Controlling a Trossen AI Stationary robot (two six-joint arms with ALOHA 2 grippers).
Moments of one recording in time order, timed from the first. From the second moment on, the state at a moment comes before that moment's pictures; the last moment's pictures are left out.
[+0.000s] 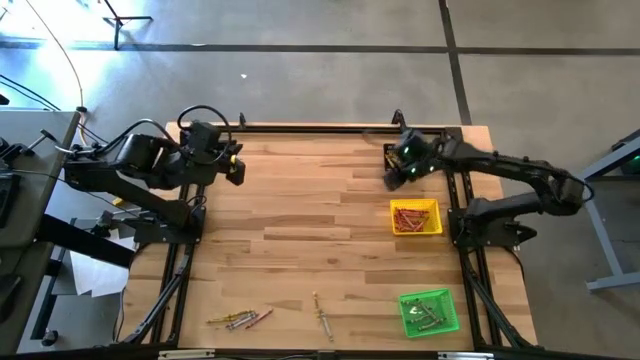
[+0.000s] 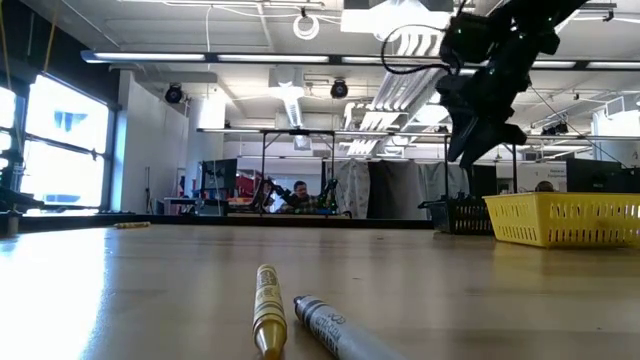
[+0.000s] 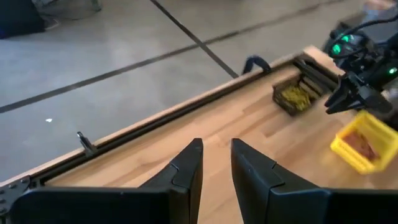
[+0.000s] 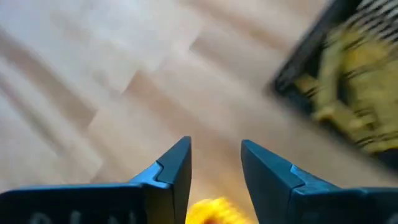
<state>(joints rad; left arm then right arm) -0.18 1.11 1.52 -1.29 -0.89 -0.87 -0.51 1.19 0.82 -0.67 -0.10 0.50</state>
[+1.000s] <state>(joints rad) -0.18 1.01 1.52 -1.35 -0.57 -0.54 0.46 1.95 1.39 -0.58 -0.04 1.28</state>
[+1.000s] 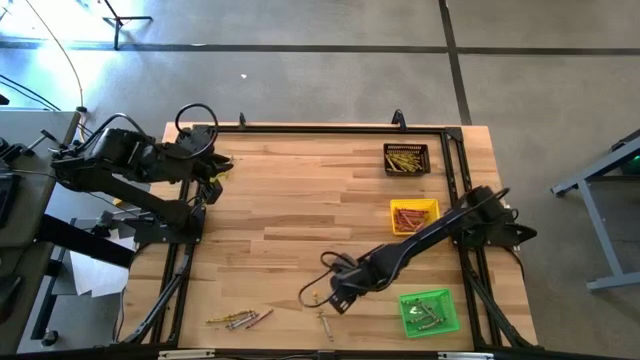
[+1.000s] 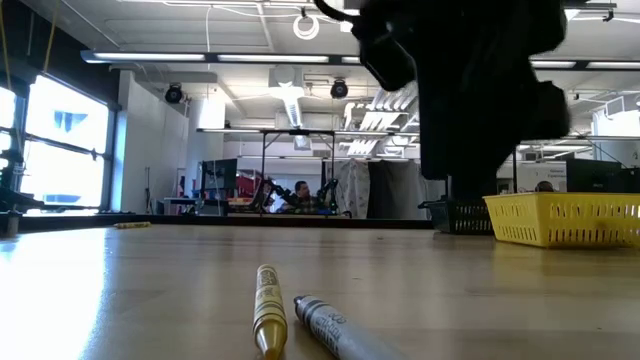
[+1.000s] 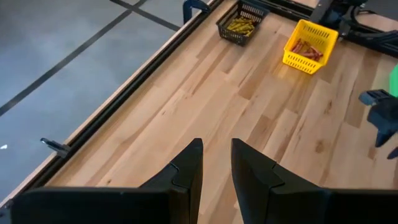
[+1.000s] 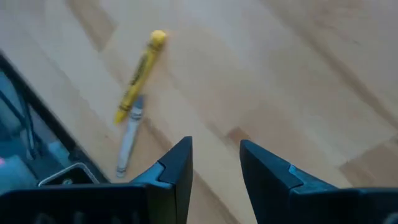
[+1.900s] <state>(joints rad) -0.18 0.86 1.52 -1.56 -0.35 -0.29 0.53 2.09 1.59 -0.48 -0.04 1.75</state>
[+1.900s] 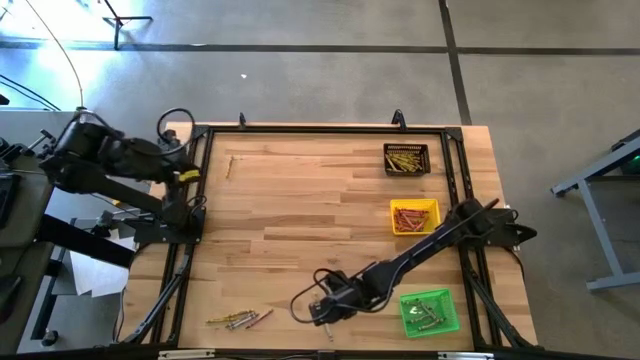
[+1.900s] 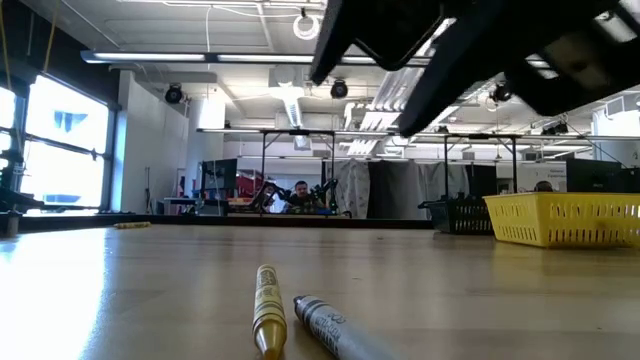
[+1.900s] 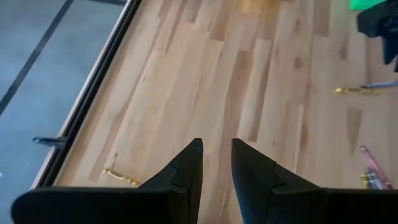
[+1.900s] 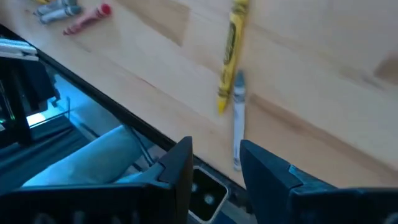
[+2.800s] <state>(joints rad) -0.18 0.76 1.52 -1.50 -0.35 -0.37 0.46 2.19 1.59 -0.38 -0.07 1.69</state>
